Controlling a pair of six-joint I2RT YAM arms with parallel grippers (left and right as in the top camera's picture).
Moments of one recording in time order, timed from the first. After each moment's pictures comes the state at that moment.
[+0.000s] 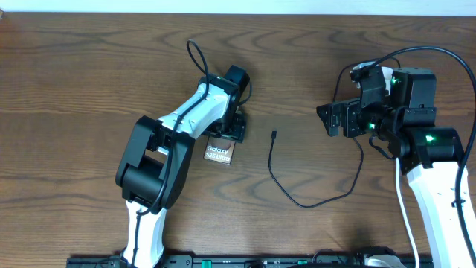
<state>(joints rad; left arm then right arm) -0.47 2.13 1.51 -0.97 0.01 -0.25 0.05 1.24 1.16 -0.77 -0.34 -0.06</state>
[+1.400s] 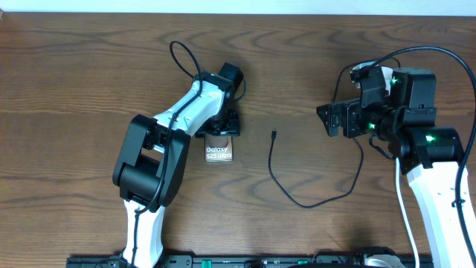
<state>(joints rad) -0.43 2.13 1.52 -0.99 0.00 -0.49 0.05 1.24 1.16 -0.77 -0.34 -0.06</state>
